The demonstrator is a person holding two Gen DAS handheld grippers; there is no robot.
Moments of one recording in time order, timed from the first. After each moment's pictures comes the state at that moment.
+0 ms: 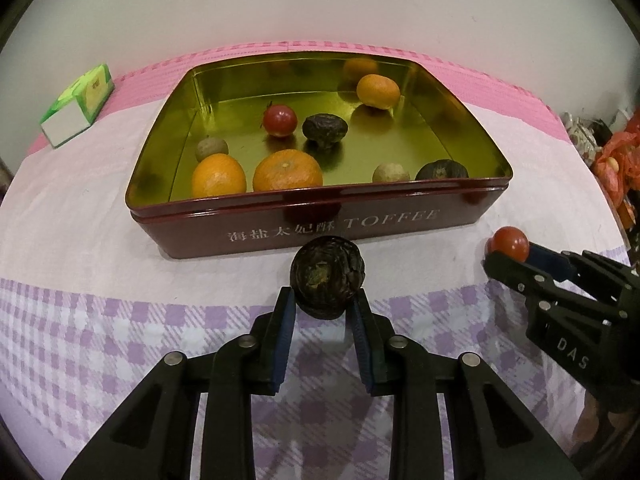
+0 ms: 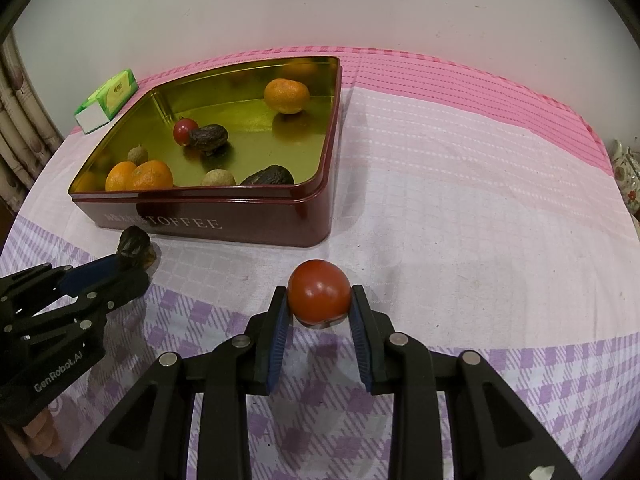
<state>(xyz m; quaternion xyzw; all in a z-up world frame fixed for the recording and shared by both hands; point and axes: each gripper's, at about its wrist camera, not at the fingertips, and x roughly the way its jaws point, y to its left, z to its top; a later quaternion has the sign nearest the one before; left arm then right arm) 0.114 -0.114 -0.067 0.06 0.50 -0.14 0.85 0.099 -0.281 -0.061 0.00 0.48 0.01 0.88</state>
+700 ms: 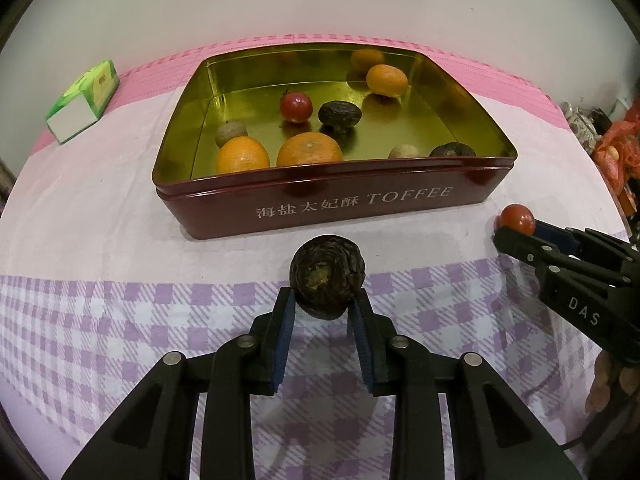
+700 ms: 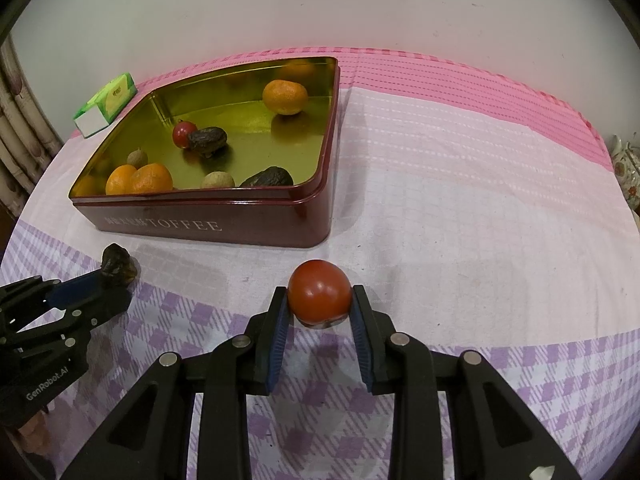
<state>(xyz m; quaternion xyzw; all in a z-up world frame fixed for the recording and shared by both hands) 0.105 -0.099 -0.066 0.07 0.51 -0.14 0.84 0.098 -0.282 -0.062 0.01 0.48 0.01 0.88</state>
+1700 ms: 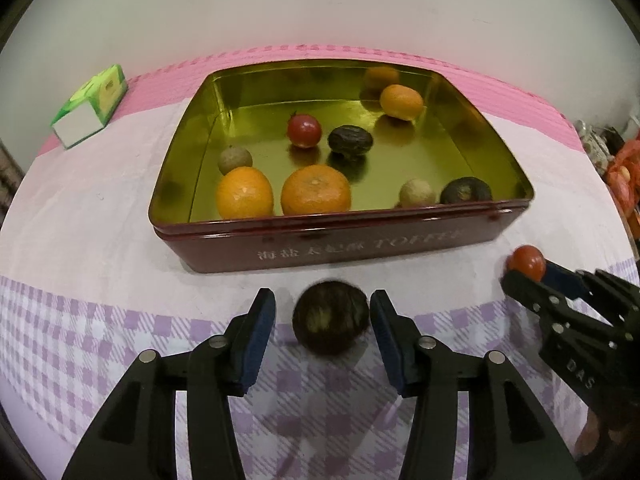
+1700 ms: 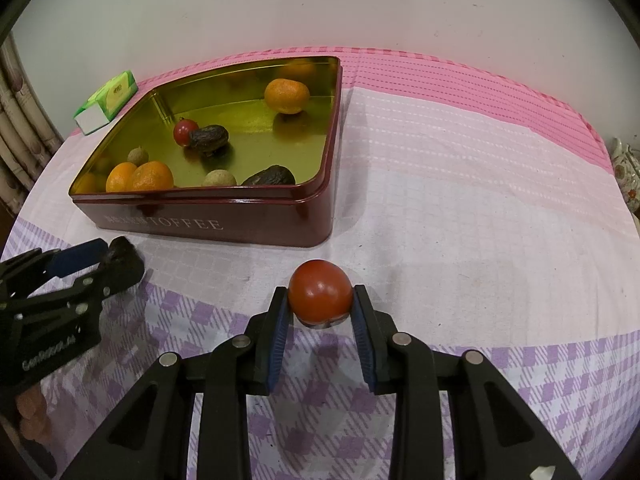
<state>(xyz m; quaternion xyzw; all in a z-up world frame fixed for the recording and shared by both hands) 0.129 -0.106 -0.066 0.06 0.50 -0.11 0.85 0.096 -0.280 -0.061 0.00 0.48 0.01 0.88</state>
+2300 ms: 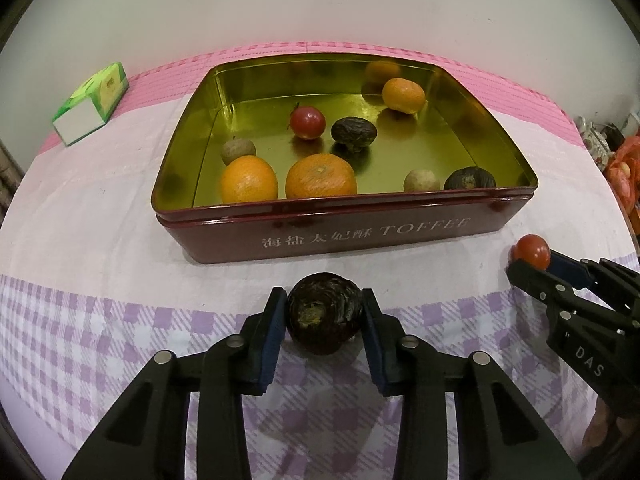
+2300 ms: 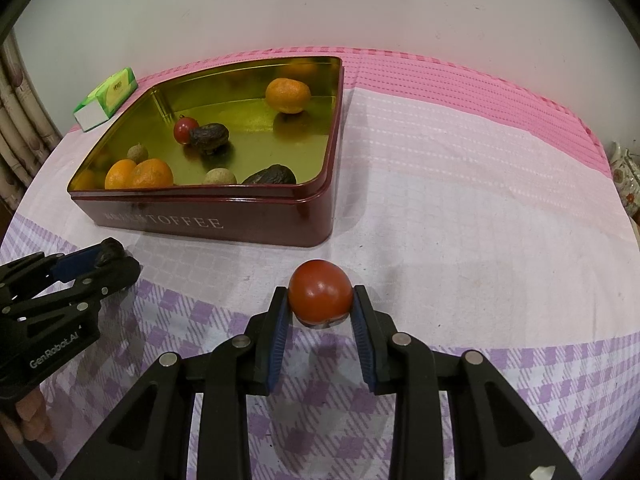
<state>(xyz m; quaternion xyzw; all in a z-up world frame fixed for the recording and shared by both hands) 0.121 -0.102 -0.071 0.06 0.50 -0.12 0.86 0.097 -0.279 -0.061 0.00 0.48 0.00 0.88</state>
